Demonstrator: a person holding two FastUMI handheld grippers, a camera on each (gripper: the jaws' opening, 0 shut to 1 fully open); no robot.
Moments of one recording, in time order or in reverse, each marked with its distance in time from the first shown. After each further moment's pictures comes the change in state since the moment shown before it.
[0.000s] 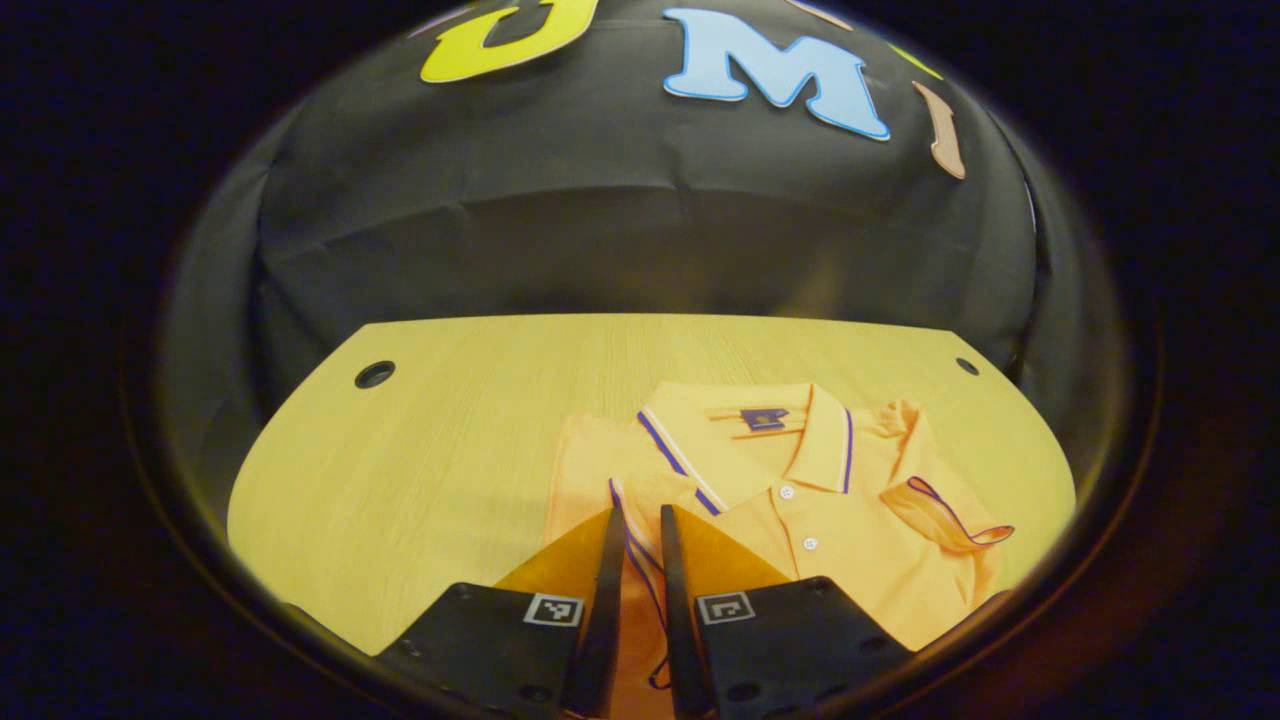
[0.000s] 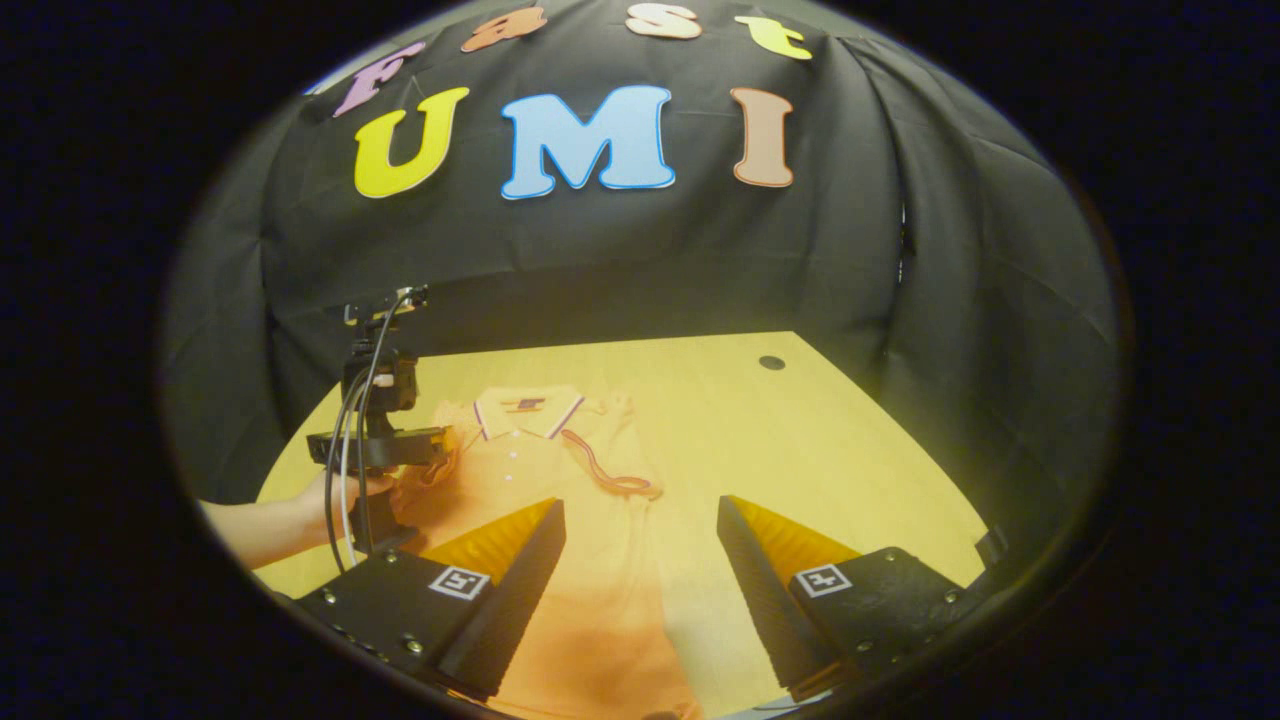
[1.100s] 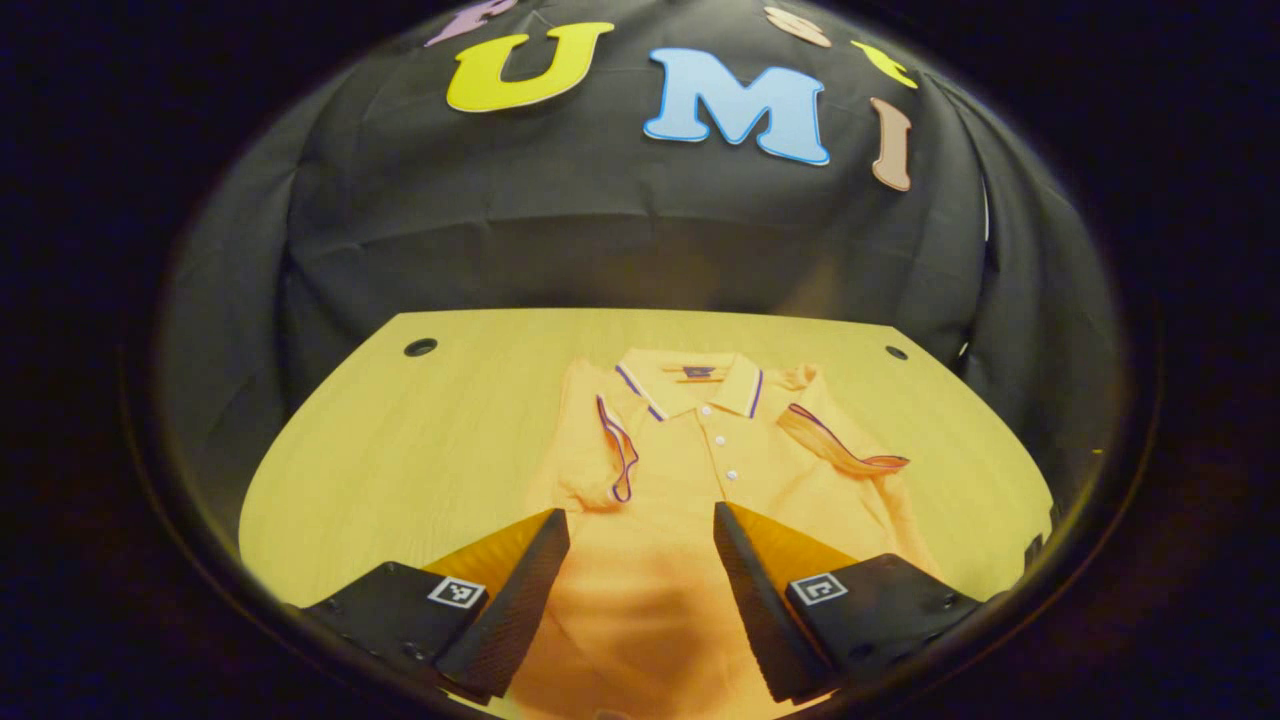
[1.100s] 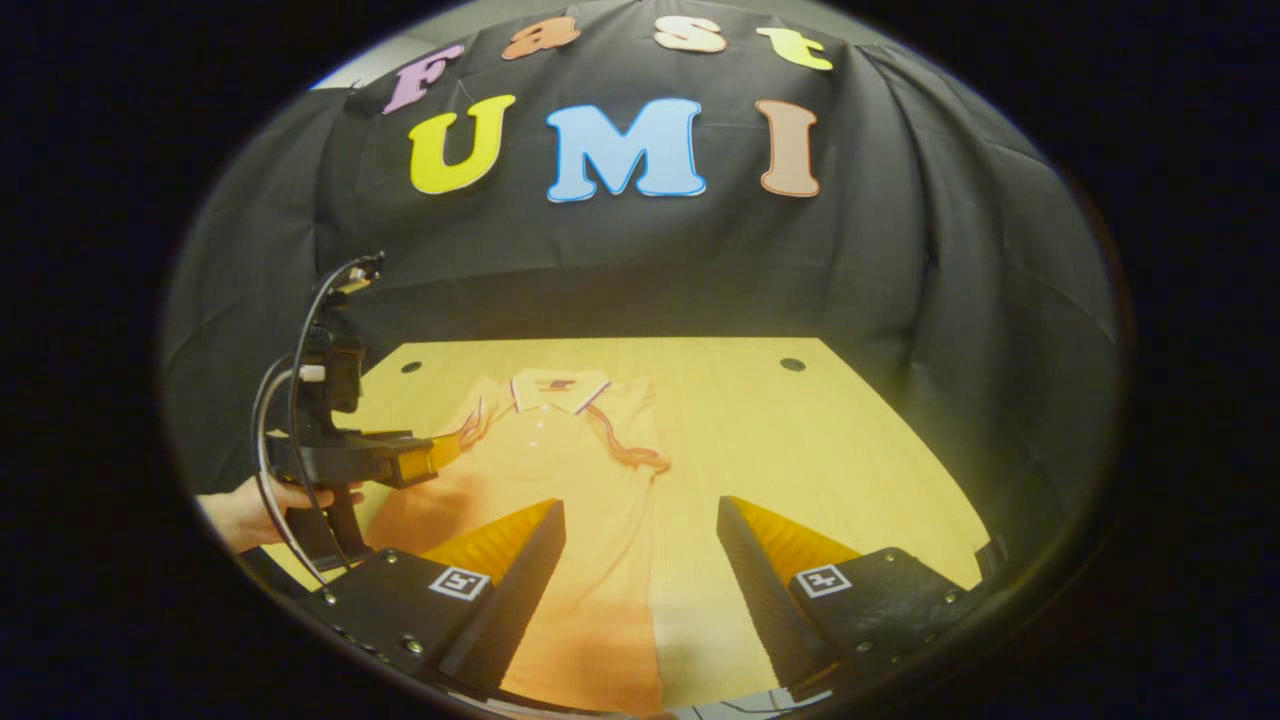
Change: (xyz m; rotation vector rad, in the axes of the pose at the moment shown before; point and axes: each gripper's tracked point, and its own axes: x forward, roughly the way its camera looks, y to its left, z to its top) left arm -0.176 -0.029 -0.054 -0.001 -0.011 -0.040; right arm -0.041 -0.016 -0.046 -0.072 -0.013 0.127
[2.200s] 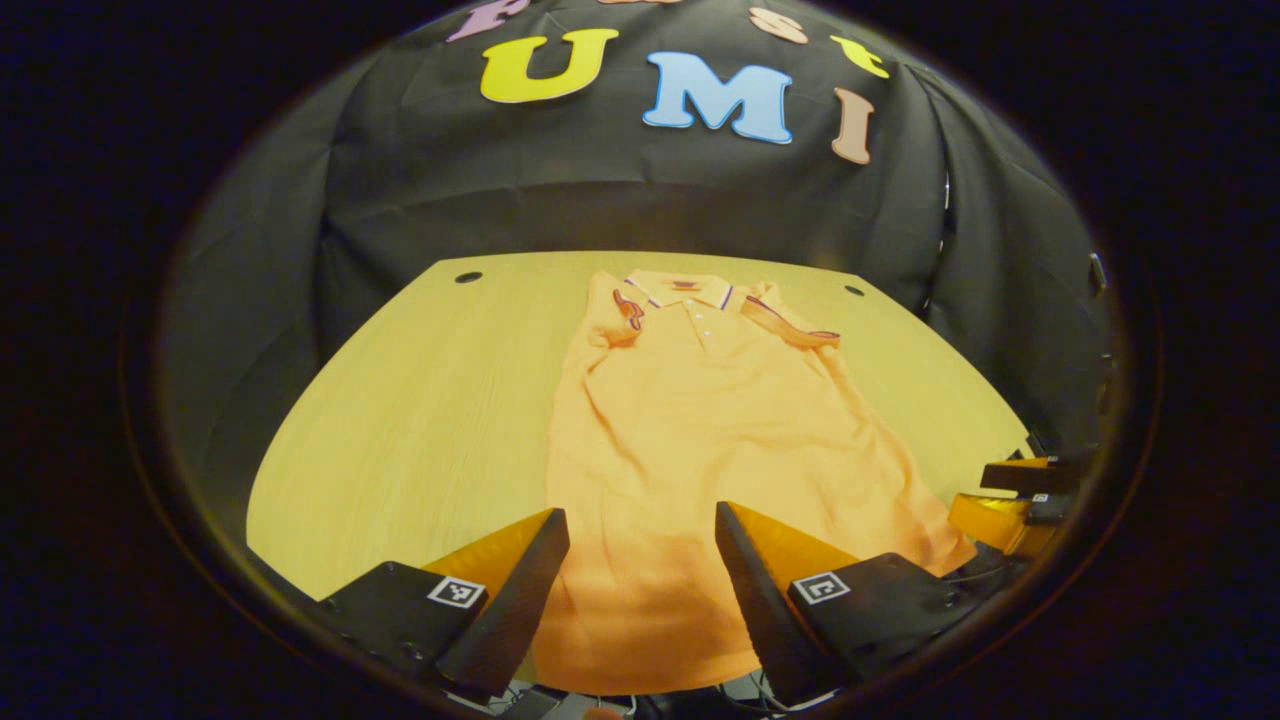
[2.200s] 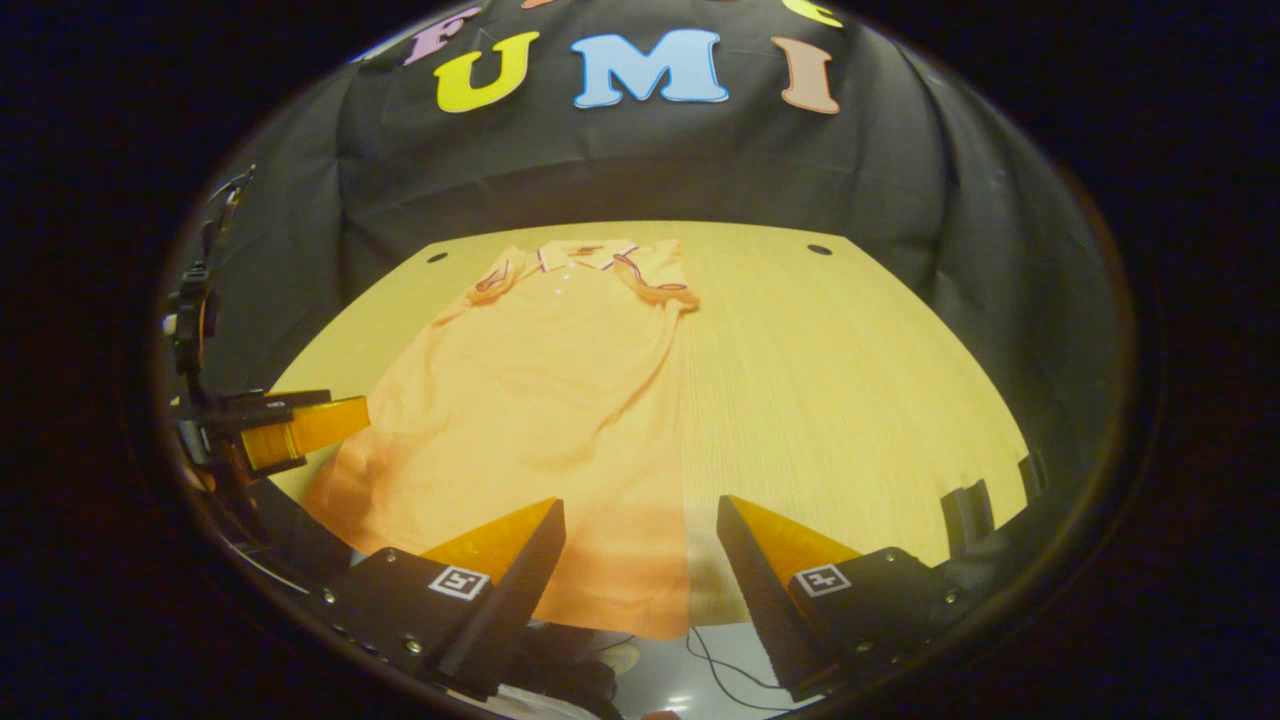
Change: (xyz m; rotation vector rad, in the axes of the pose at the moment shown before) left arm -0.166 0.019 -0.135 0.032 0.095 0.012; right arm -0.025 0.016 -0.149 0.007 0.260 0.080
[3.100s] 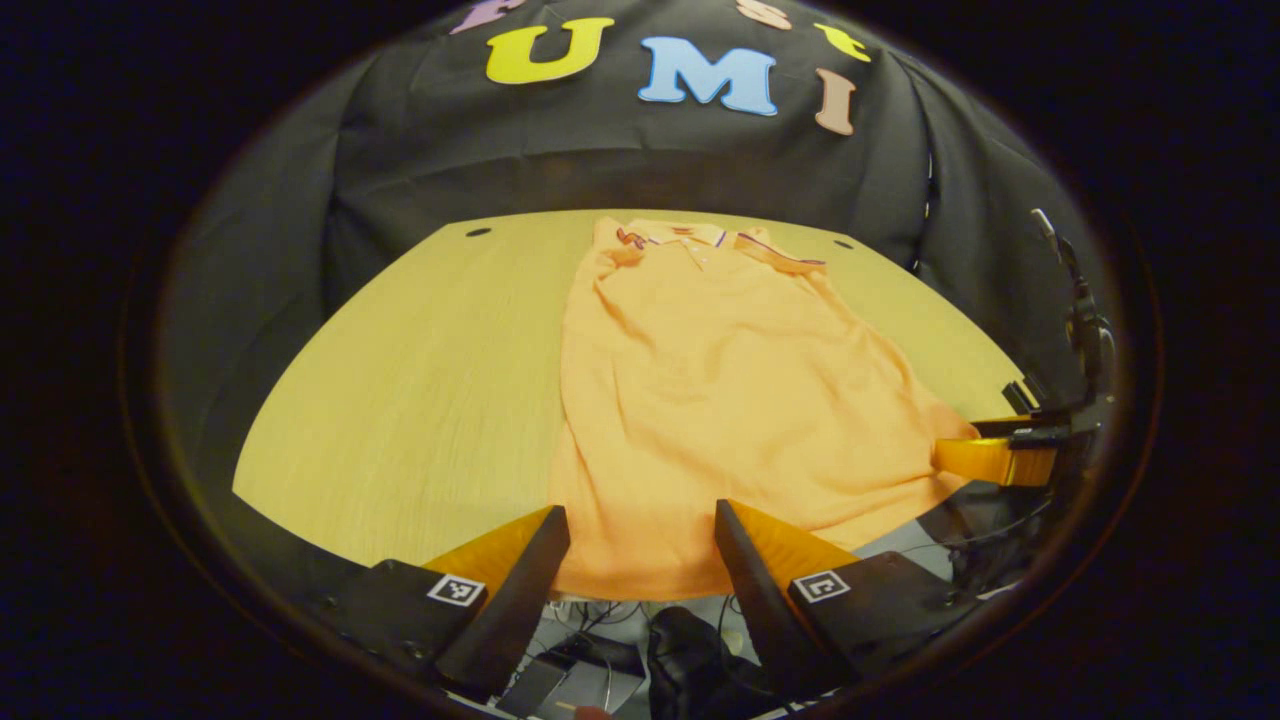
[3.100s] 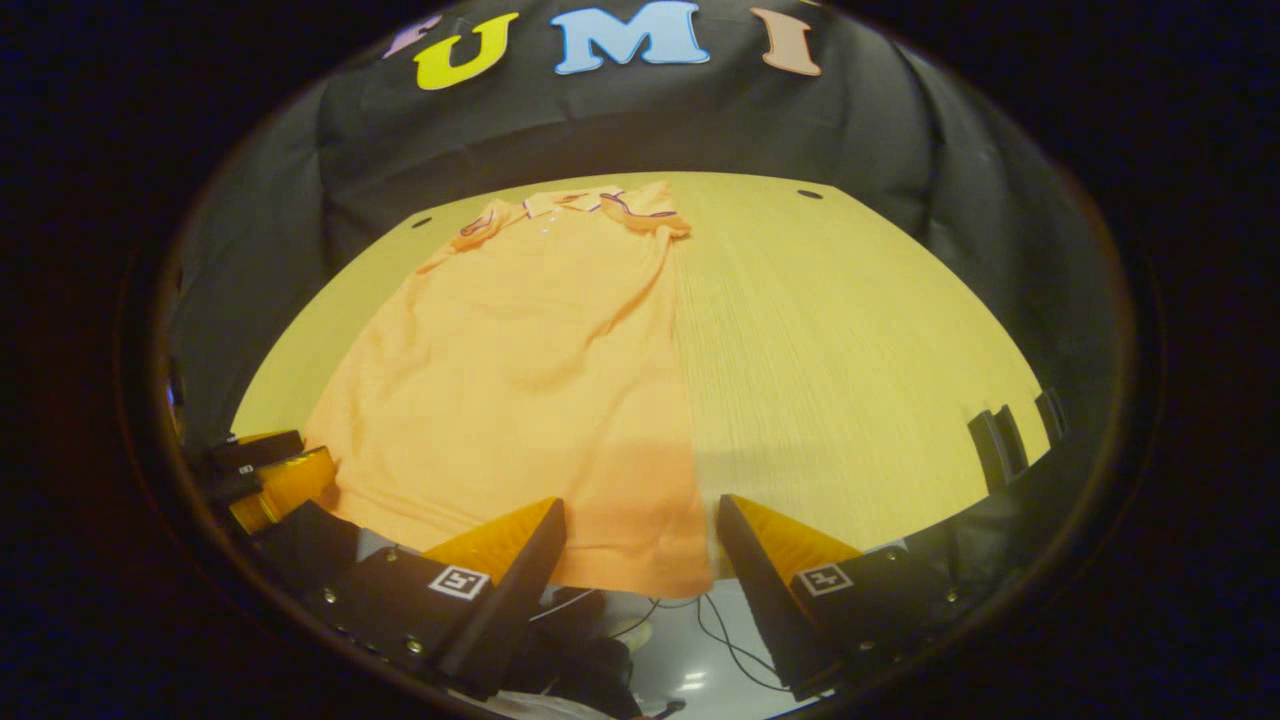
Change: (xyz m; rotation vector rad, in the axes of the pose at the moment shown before) left arm -0.029 0.004 -0.089 0.025 0.062 -0.003; right arm 0.009 0.003 -0.050 0.025 0.093 -0.026
